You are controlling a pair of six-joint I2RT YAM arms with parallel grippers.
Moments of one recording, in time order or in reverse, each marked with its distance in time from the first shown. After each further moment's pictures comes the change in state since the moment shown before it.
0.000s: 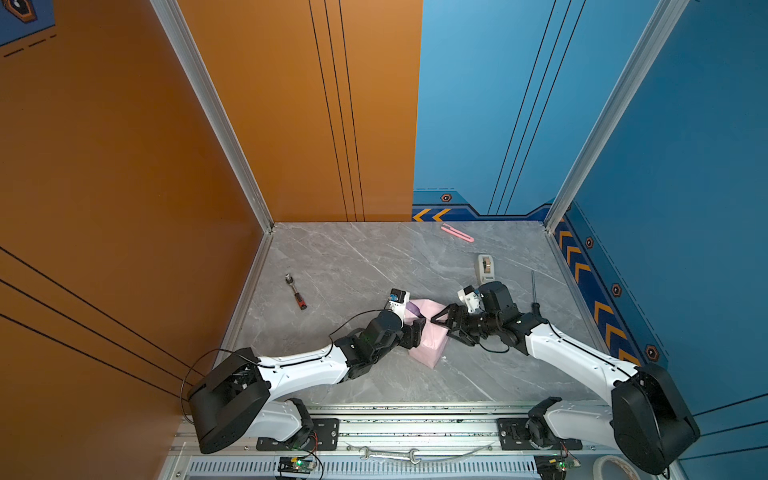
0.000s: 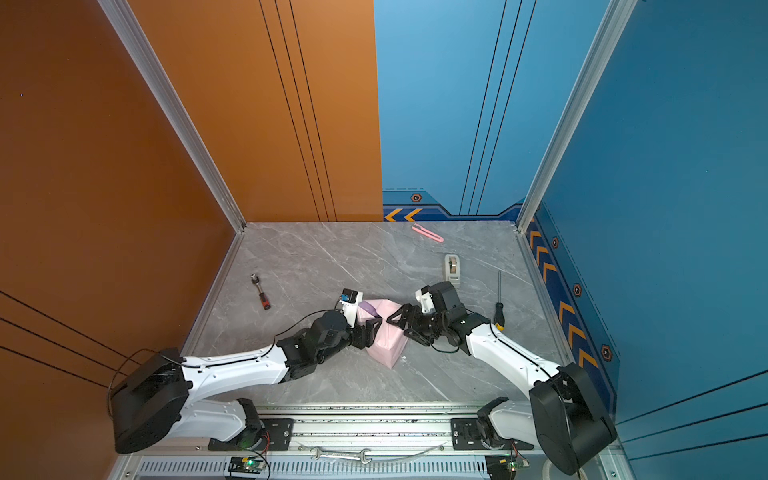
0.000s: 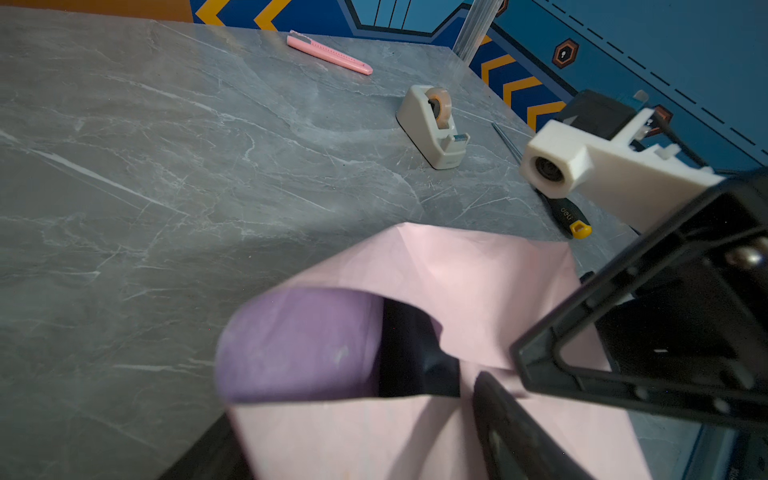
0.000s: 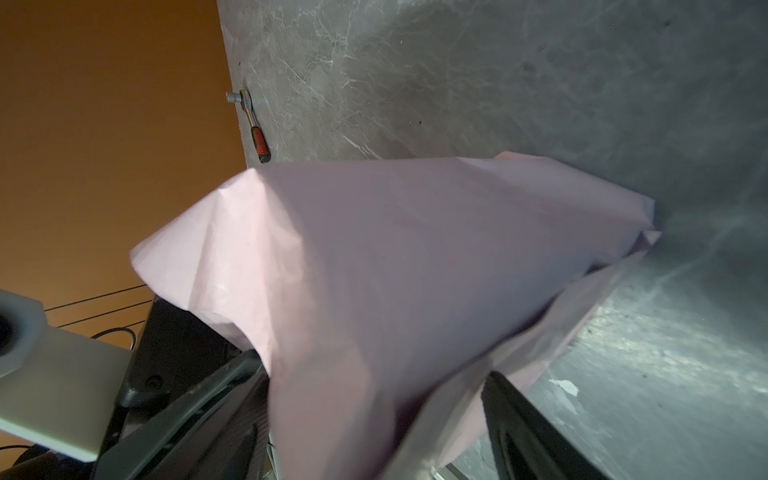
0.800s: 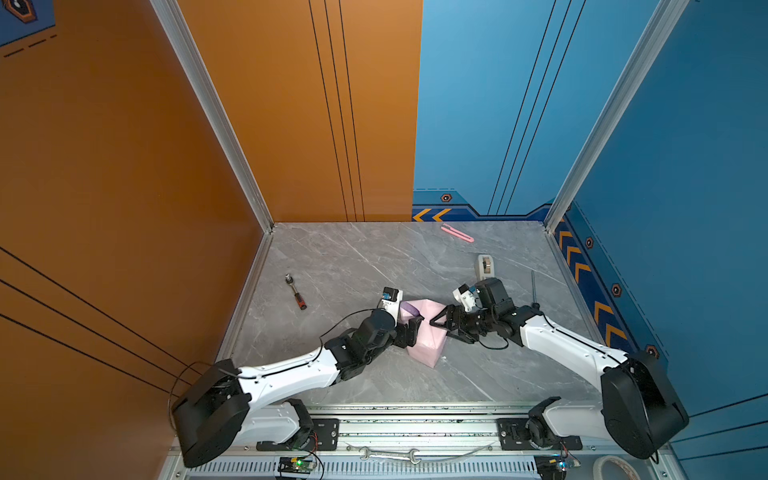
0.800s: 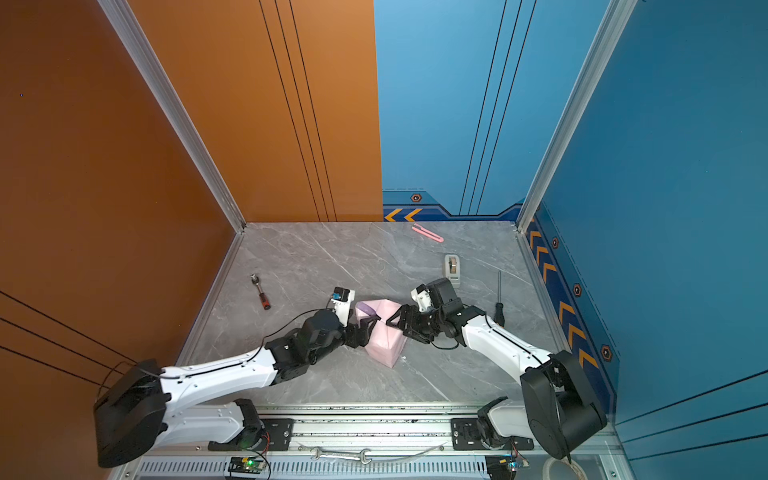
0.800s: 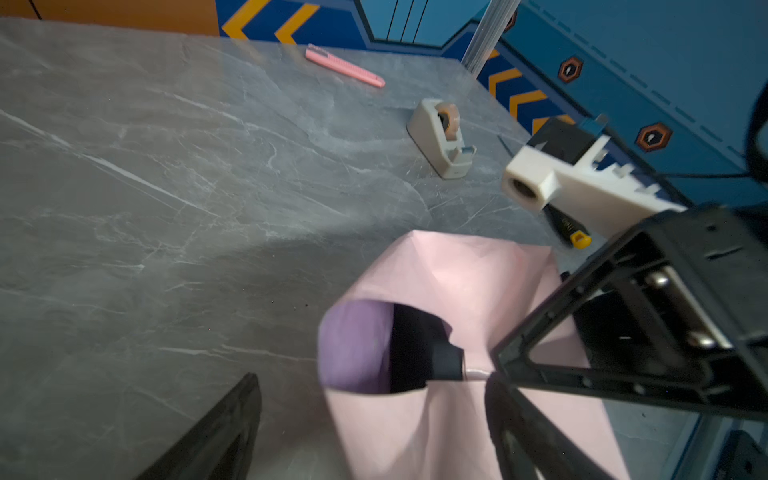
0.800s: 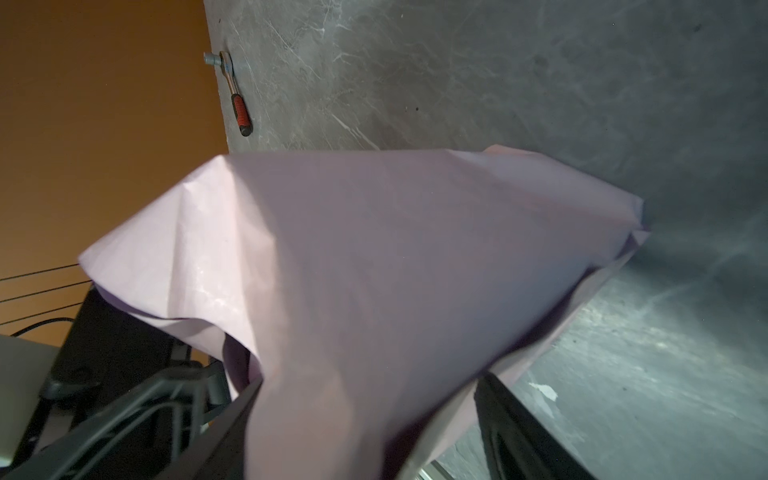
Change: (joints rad) left arm 0.026 -0.159 -0.024 -0.090 -0.020 -0.011; right arm -0.014 0.076 0.063 -0.093 -0.029 -0.138
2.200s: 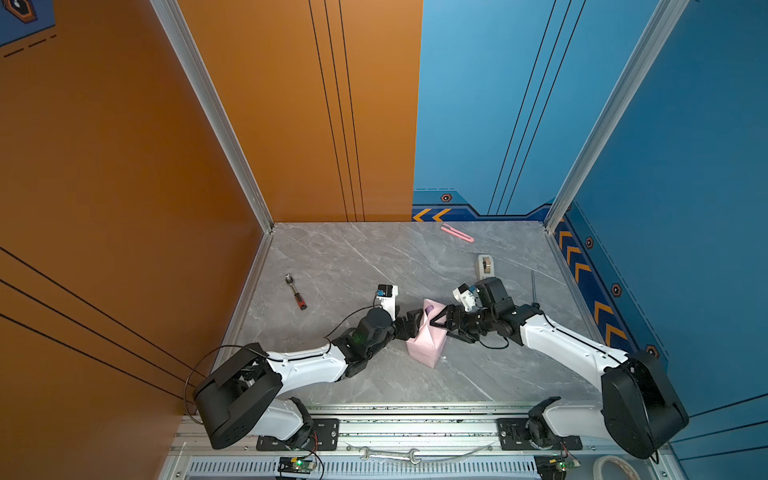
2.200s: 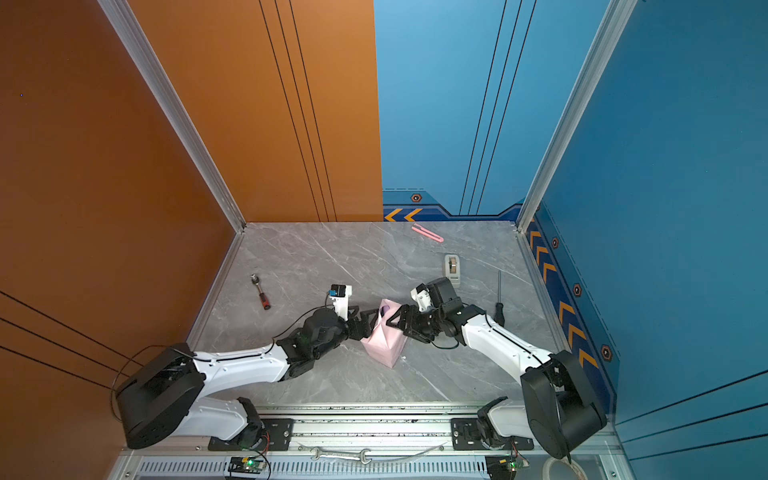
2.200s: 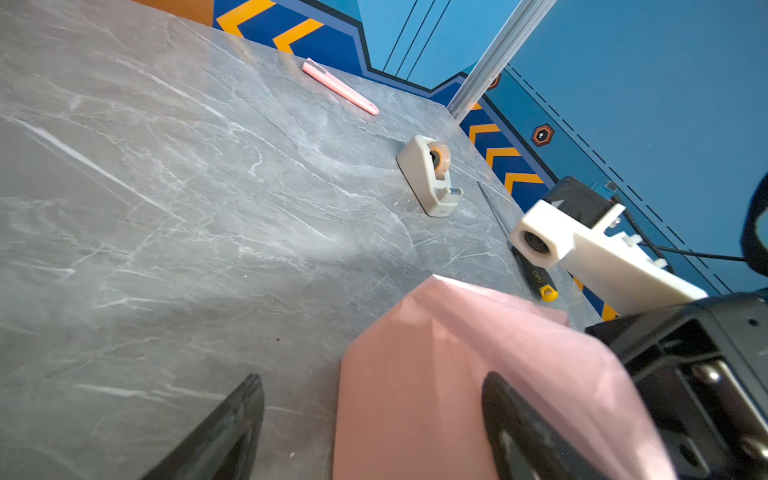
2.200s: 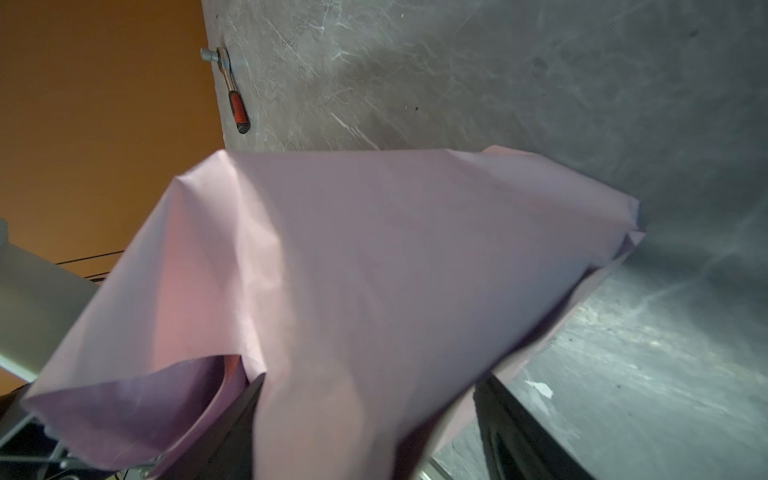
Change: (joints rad) left arm 0.051 0.217 -0.043 0.349 0.109 -0.123; right arm 0.000 0.001 0.009 -0.016 0.004 -0.017
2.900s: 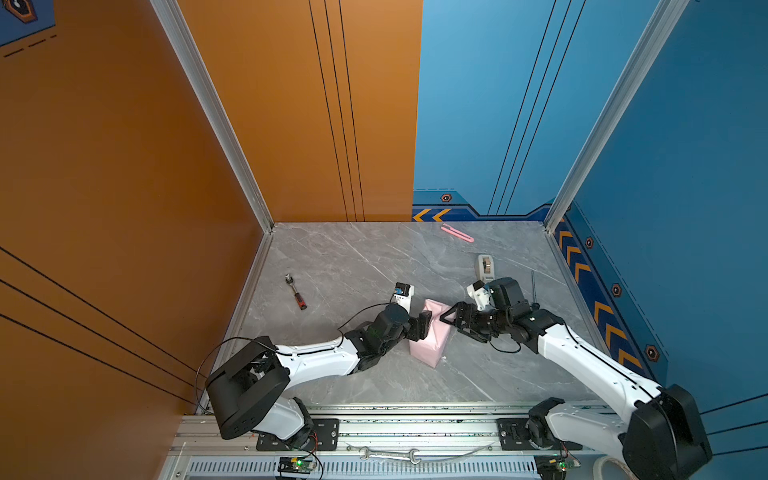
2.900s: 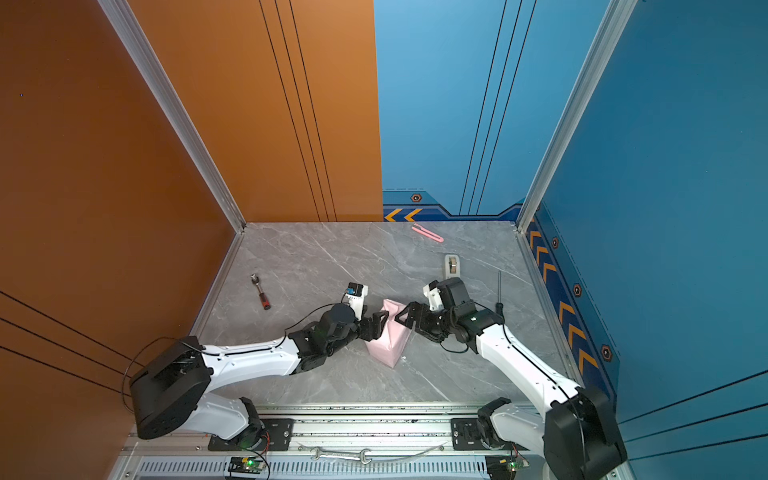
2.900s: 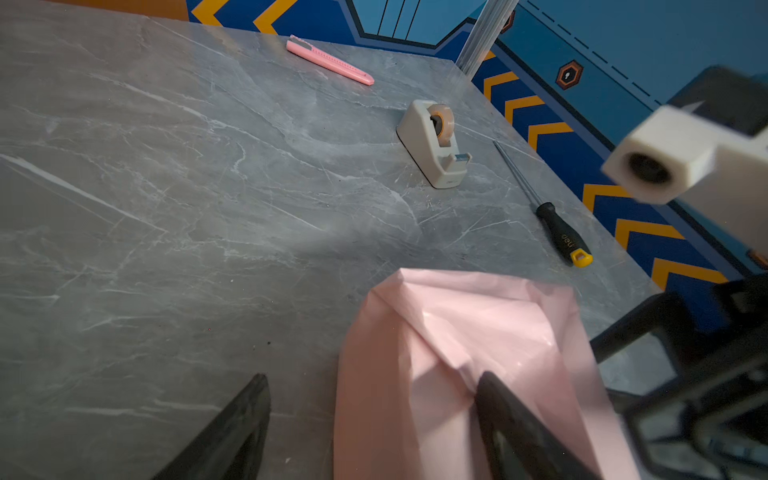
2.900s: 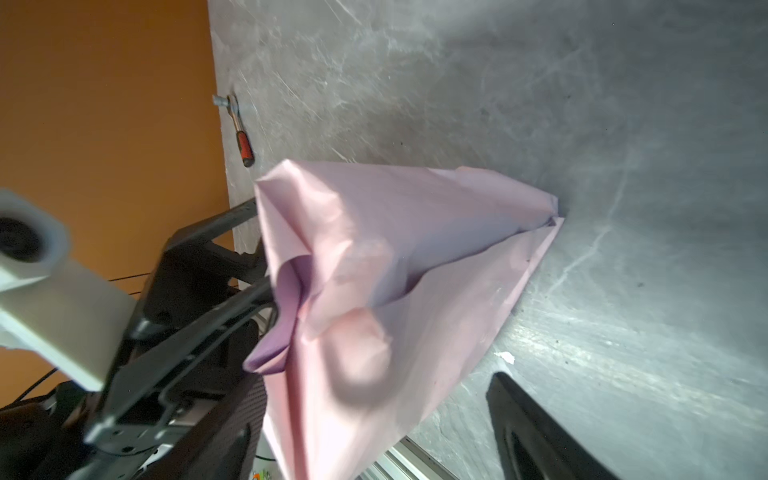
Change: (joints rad) left arm -0.069 0.056 0.149 -0.219 -0.091 0.106; right arm -0.031 -0.214 0.002 -0.125 0.115 0.007
